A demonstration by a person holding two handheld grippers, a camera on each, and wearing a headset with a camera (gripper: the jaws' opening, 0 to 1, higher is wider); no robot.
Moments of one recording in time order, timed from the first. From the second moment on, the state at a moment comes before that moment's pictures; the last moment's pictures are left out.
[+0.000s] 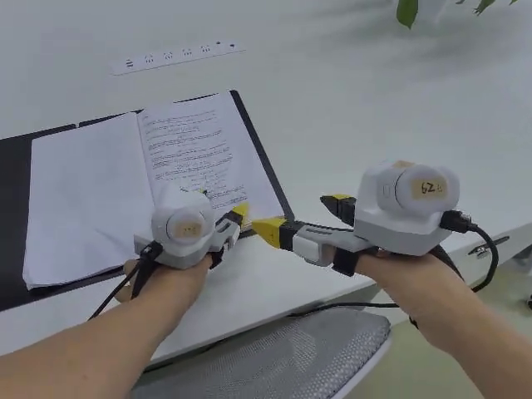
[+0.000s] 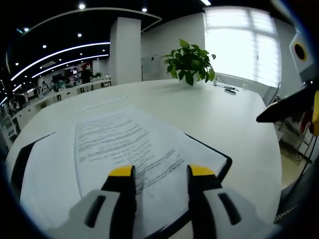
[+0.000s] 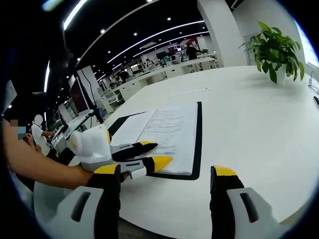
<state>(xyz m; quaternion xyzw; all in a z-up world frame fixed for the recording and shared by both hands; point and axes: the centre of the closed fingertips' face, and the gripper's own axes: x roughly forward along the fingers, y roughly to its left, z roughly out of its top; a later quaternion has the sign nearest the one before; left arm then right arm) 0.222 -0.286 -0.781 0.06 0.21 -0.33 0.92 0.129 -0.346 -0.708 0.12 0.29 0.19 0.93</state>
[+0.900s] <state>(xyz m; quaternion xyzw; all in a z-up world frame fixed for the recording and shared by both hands) 0.237 -0.268 -0.782 0.04 0.22 -0.28 0.93 0.163 -0.334 -0.724 0.11 0.30 0.22 0.92</state>
